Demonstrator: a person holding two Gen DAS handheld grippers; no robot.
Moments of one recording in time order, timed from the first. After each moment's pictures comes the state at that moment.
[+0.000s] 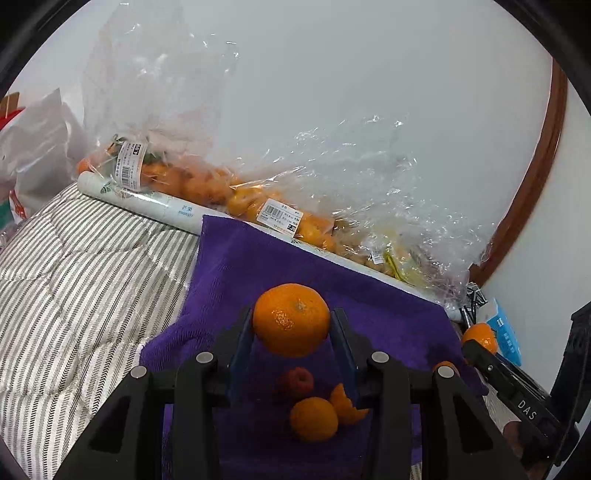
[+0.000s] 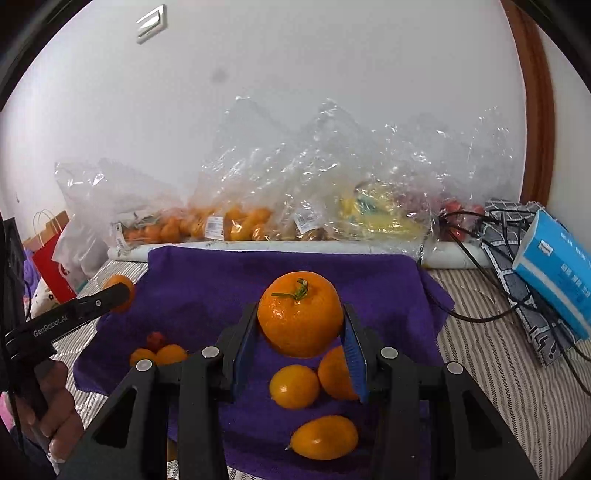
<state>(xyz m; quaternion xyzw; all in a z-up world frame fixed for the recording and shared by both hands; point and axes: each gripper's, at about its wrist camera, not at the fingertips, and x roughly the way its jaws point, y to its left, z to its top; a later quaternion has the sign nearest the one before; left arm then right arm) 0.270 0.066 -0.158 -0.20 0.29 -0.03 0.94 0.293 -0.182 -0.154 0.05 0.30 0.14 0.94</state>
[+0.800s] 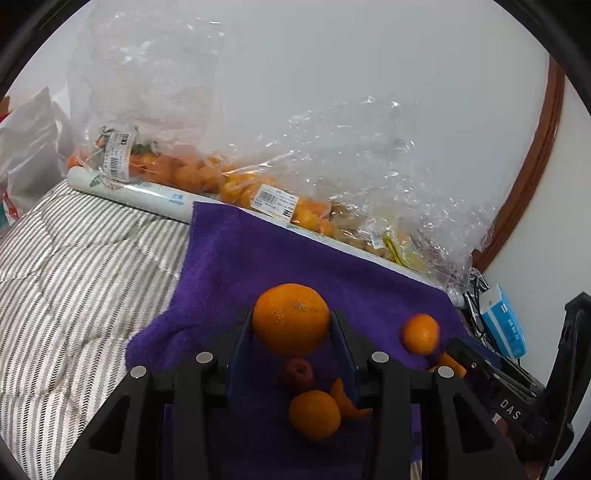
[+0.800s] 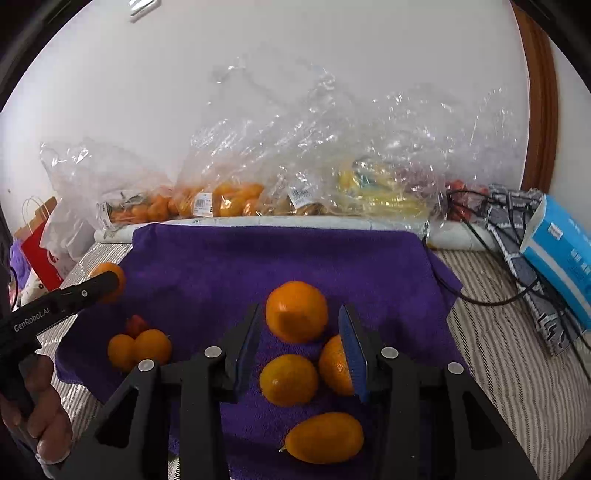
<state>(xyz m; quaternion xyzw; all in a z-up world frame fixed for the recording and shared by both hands) 0.277 0.058 -0.167 -0.18 0.31 -0.05 0.93 0.304 -0.171 -0.174 0.03 0.33 0.13 0.94</state>
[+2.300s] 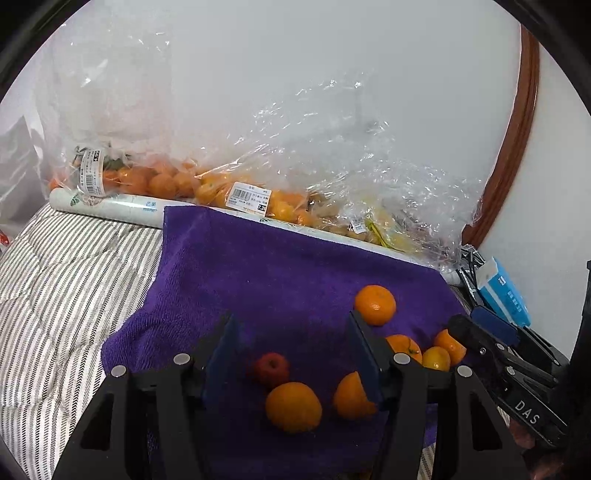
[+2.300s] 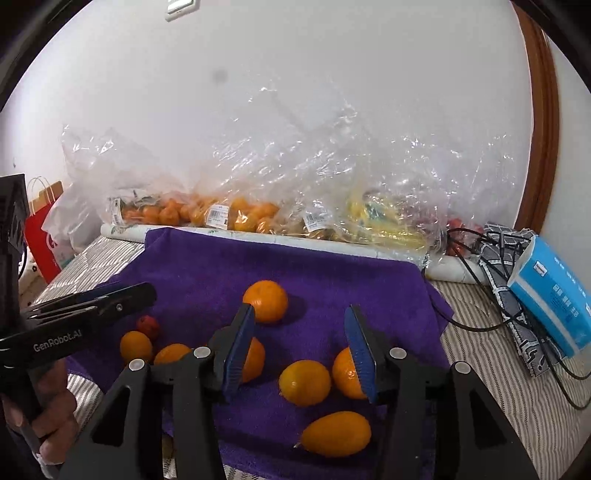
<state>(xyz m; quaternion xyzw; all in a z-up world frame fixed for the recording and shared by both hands) 0.277 0.038 -0.164 -0.13 0.31 -0.07 0.94 0.280 -0.153 -0.158 -0.02 0.28 0.13 0.95</state>
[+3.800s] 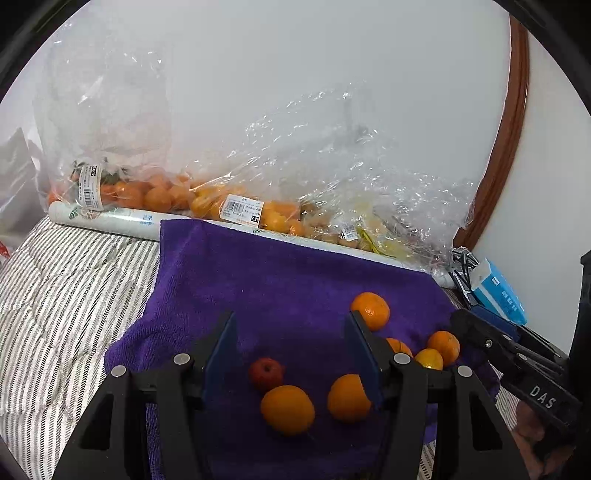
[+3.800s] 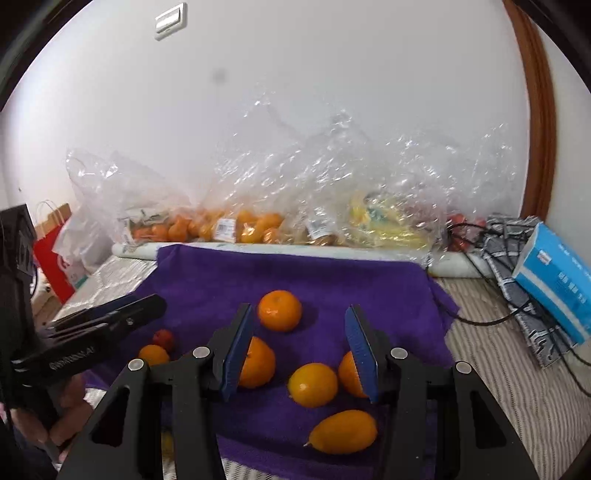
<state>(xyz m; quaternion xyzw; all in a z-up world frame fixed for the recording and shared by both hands) 0.272 0.036 -0.157 -0.12 0.29 -0.08 0.95 0.279 -0.164 -0.145 0.02 0.29 0.15 0.95</state>
